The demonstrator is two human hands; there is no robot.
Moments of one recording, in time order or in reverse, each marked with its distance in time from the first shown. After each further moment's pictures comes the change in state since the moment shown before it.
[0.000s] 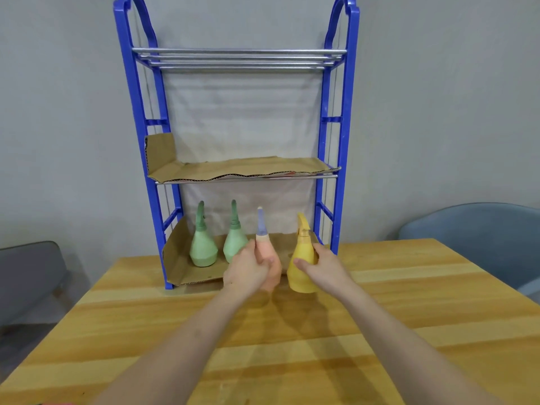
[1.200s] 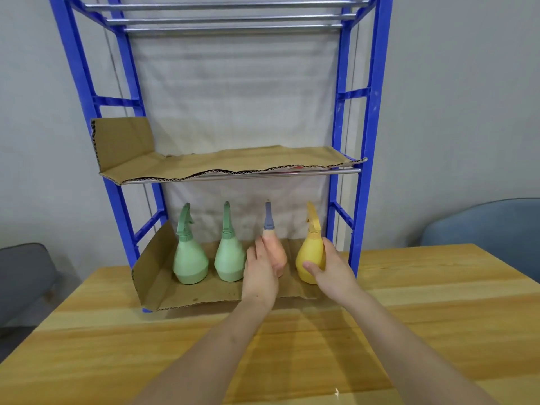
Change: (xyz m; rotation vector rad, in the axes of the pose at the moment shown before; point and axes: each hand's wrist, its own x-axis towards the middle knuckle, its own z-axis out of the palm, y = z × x) left_hand 0.104 -0.028 0.105 0.030 0.111 0.063; right_hand 0.124 0.056 0.050 0.022 0.071 -0.068
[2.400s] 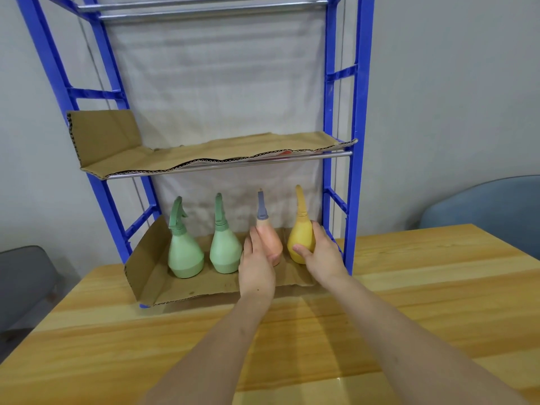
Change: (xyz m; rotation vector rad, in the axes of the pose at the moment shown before) left_hand -0.005 -0.001 0.011 0.059 0.064 -0.021; right_hand 0.017 0.006 0.024 0.007 0.109 0.005
